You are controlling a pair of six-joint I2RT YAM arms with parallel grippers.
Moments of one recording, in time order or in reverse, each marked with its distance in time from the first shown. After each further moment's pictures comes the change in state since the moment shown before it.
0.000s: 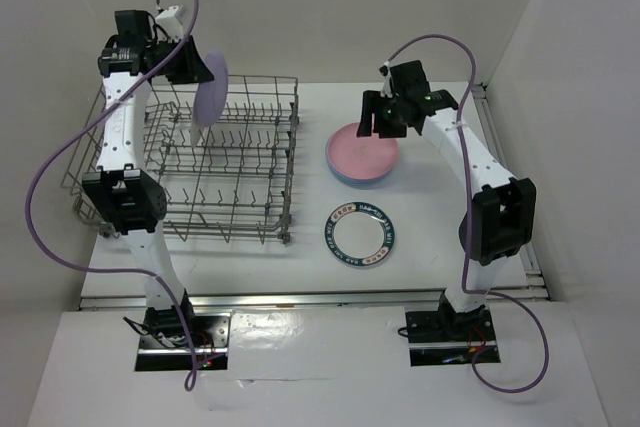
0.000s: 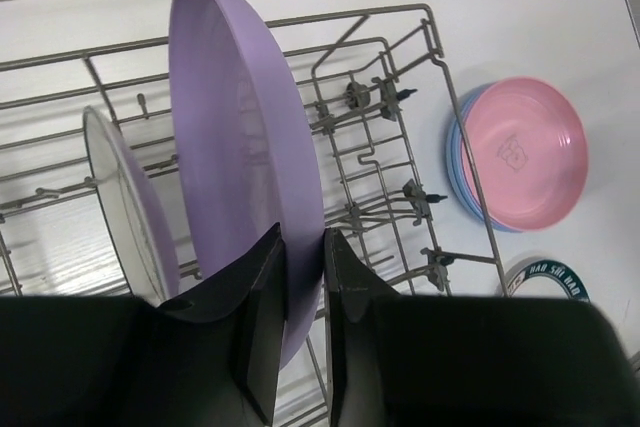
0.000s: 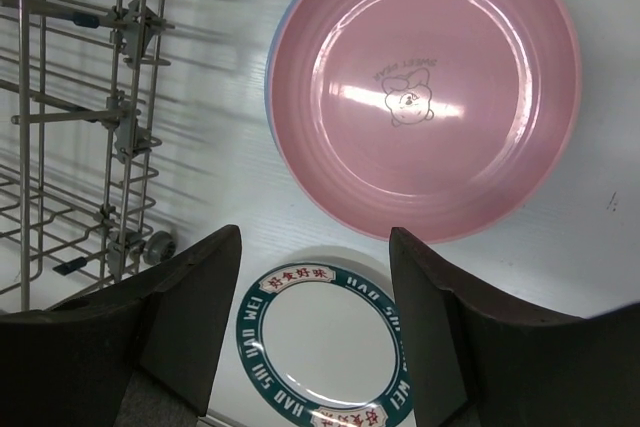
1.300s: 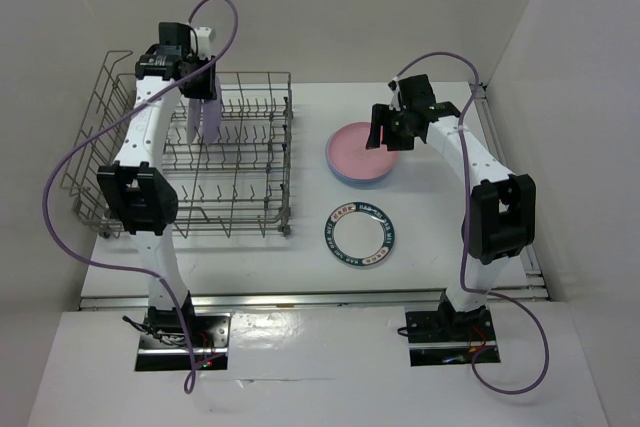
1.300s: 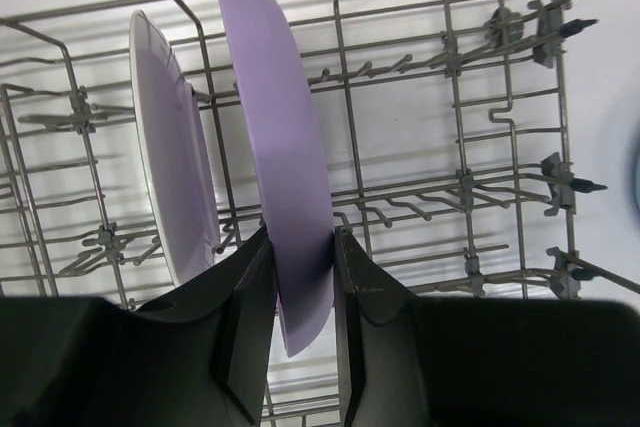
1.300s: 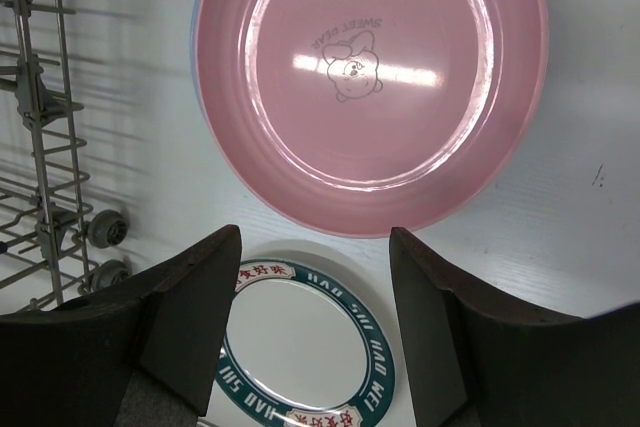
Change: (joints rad) left arm -0.150 -0.013 -0.134 -0.005 -0.497 0.072; right arm -0.063 -0.002 -0.150 0.079 -0.024 -0.013
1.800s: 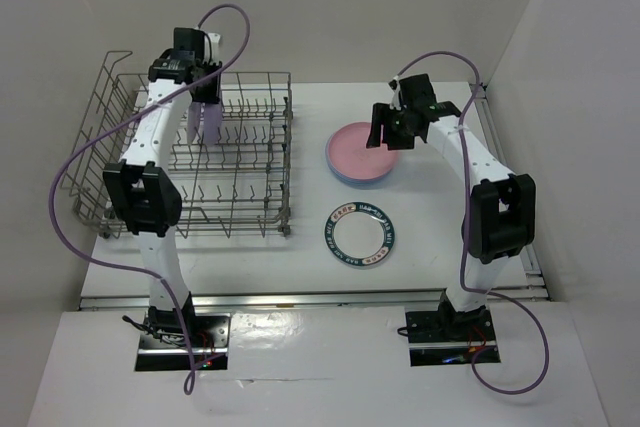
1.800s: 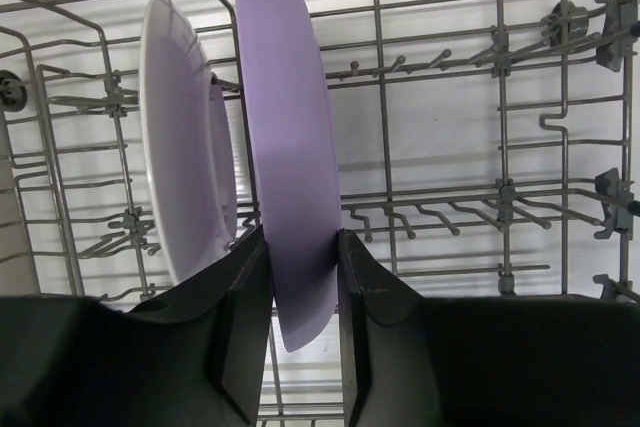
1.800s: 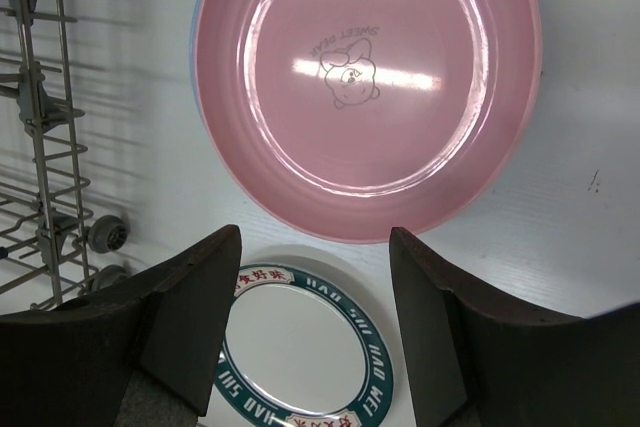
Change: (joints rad) left arm -0.039 -0.026 -0.094 0.068 -0.145 0.007; right arm -0.006 0.004 0.004 0.007 -0.001 0.000
